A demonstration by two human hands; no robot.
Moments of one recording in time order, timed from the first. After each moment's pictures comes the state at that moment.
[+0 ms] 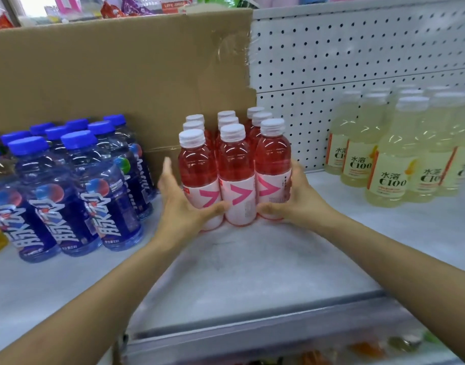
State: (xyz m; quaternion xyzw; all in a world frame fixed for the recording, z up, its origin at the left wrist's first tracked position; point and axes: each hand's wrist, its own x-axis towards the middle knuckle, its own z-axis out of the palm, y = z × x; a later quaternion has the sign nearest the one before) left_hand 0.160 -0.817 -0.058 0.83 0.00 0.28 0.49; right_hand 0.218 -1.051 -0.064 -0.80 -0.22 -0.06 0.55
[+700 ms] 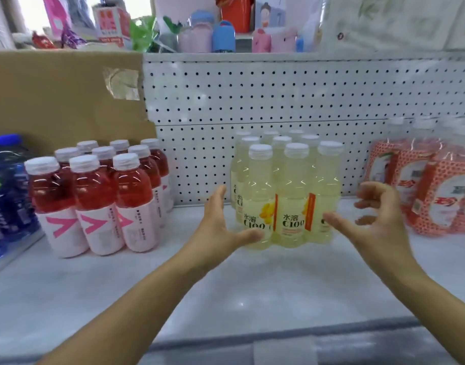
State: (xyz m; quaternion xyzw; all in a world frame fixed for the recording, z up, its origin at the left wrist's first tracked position) left_hand 0.209 -1.115 -0.048 0.83 -0.05 0.08 0.56; right_hand 0.234 -1.387 -0.050 -0.78 -0.11 -0.30 0.53
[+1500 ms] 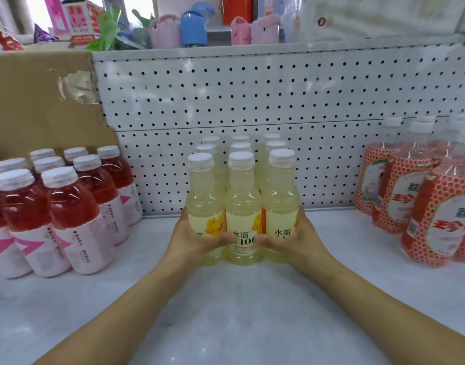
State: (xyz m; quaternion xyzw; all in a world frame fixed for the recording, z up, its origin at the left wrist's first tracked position) left_hand 0.287 -1.149 -0.077 0.73 -0.01 0.15 0.67; right_hand 0.341 -1.369 -0.084 -0.69 -0.26 -0.02 0.68
